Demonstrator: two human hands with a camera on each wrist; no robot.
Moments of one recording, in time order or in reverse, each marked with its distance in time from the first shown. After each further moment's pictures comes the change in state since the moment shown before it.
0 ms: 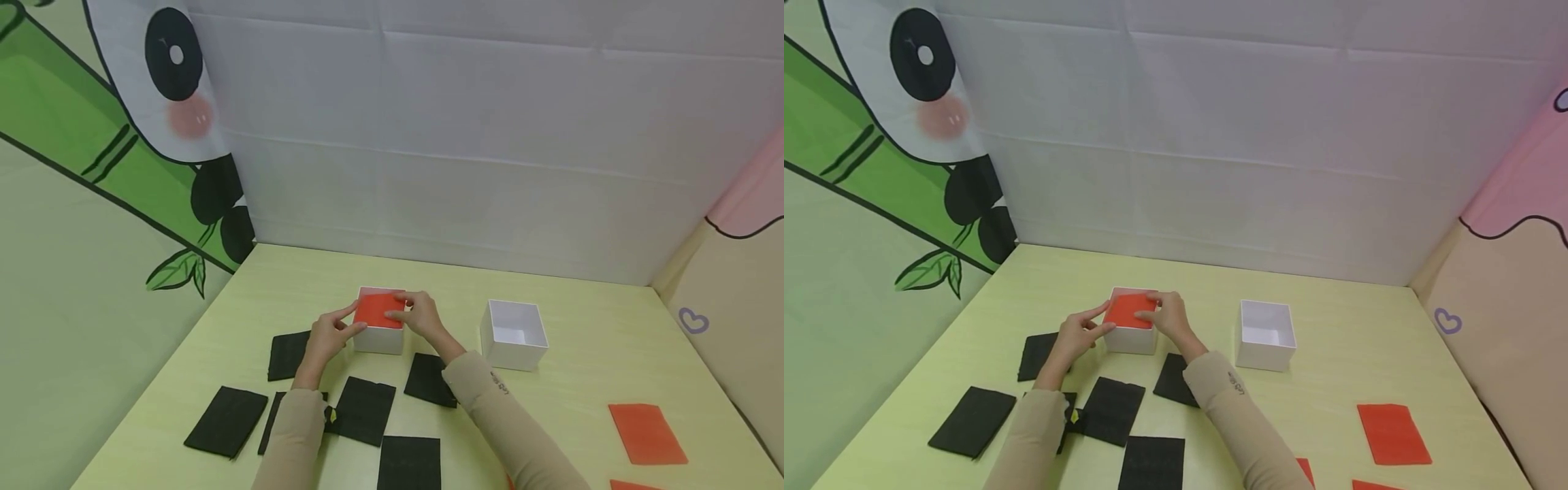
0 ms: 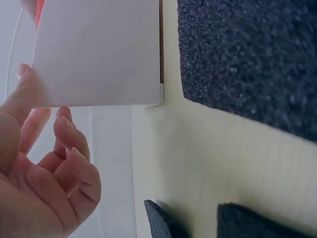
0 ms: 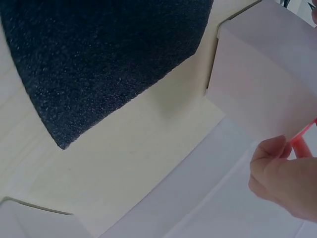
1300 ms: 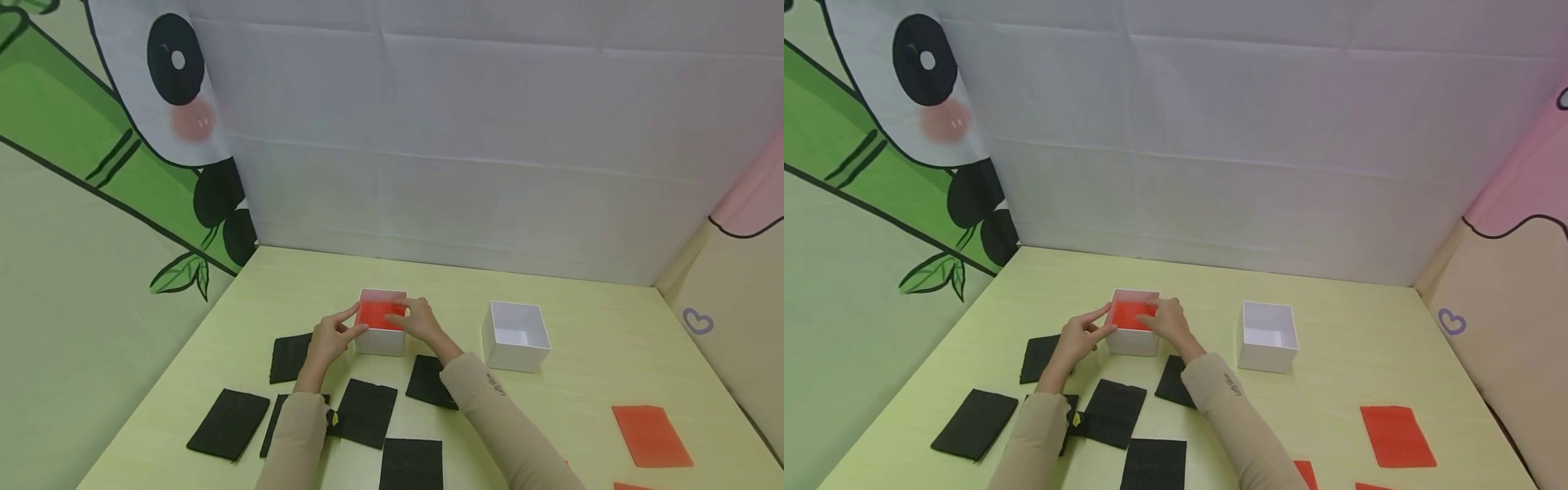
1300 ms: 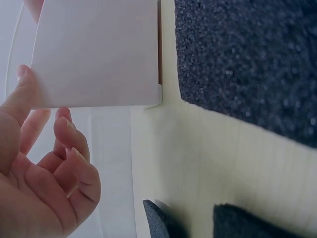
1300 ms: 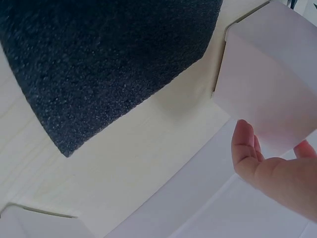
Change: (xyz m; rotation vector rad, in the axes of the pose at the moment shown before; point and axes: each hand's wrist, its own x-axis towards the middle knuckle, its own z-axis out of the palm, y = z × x) left_hand -0.004 0.005 -0.001 -0.011 0.010 -0.023; right_hand -0.001 0.001 0.005 -0.053 -0.094 0.027
